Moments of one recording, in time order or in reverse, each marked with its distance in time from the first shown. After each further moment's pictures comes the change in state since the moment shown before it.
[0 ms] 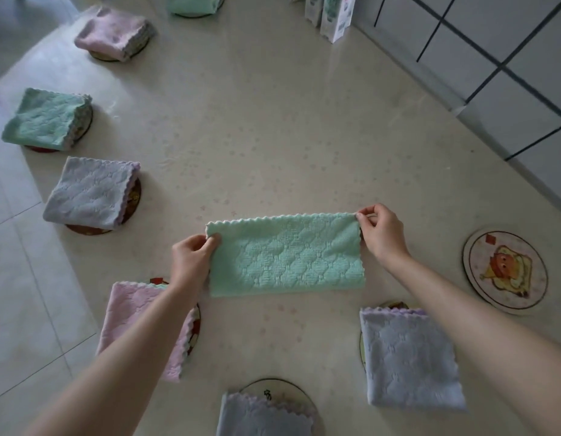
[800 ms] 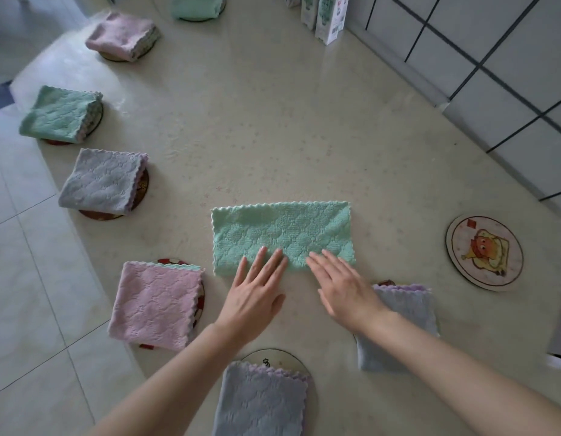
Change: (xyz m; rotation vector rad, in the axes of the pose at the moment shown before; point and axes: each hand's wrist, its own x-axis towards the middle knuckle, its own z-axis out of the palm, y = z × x) left_hand -0.086 -0.067 0.035 1.196 -0.387 0.921; right_hand -0.136 0.028 0.016 -0.768 -0.306 -0.795
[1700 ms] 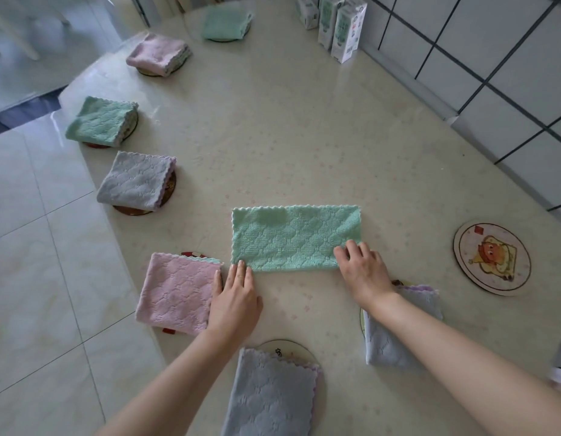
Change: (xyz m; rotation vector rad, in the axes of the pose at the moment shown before) left_hand -0.042 -0.006 -0.026 0.014 -0.117 -0.425; right_hand 0.017 0.010 -0.013 -0.259 0.048 0.201
